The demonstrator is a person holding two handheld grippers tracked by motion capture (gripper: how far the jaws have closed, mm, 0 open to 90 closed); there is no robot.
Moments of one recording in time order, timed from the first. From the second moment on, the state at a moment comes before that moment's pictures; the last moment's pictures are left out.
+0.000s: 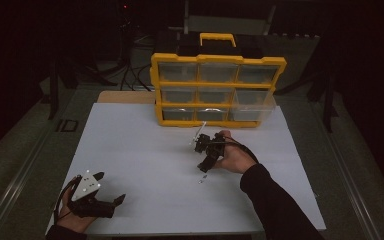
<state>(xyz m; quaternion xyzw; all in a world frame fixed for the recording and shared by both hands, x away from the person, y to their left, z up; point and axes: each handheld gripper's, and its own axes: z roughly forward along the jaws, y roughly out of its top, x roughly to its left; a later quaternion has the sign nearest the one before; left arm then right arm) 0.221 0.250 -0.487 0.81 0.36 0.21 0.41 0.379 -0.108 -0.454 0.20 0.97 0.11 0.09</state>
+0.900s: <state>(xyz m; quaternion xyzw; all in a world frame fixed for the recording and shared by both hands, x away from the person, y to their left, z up) 0.222 0.250 -0.488 0.81 0.36 0.21 0.40 0.369 -0.100 -0.487 0.17 0.98 0.06 0.00</state>
